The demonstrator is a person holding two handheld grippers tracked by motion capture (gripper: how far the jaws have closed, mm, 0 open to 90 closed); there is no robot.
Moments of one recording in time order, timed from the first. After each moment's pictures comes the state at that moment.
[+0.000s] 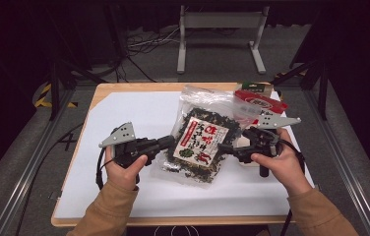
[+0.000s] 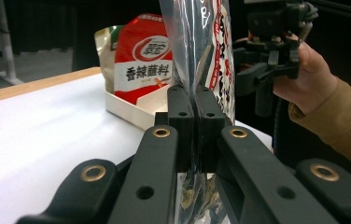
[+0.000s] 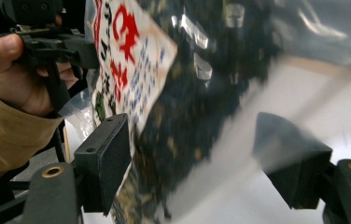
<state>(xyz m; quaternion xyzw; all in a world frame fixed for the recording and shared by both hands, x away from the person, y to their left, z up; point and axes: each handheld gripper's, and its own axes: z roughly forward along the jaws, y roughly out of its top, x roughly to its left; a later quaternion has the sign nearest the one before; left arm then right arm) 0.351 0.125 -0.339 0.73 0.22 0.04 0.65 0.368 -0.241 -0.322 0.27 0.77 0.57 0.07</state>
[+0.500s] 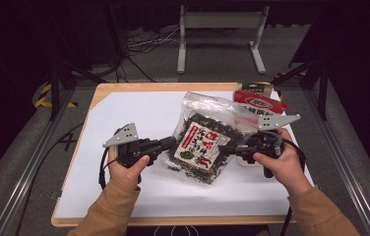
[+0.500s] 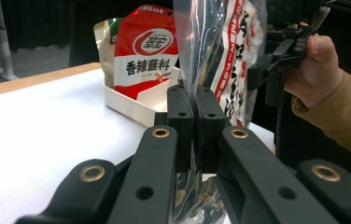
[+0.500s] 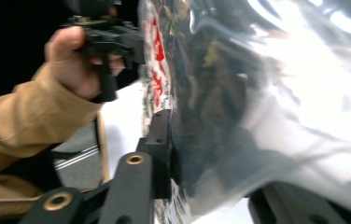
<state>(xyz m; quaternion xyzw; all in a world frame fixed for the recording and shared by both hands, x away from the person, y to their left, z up) 0.358 0.124 -0.348 0.72 0.23 0.03 0.65 0.365 -0.244 -0.314 0.21 0.80 0.57 0.01</state>
